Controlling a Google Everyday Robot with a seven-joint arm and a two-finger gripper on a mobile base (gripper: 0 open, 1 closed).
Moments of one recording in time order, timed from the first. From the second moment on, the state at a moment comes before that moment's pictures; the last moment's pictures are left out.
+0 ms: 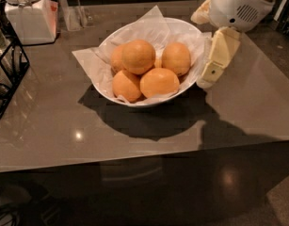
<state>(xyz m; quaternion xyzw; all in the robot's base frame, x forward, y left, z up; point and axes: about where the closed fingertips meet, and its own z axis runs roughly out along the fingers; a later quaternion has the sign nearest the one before) 0.506 -0.125 0.989 -0.65 0.72 0.07 0.22</state>
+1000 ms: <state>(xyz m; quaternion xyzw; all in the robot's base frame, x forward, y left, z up) 0.536 -0.079 0.991 -0.68 0.68 0.12 0.25</state>
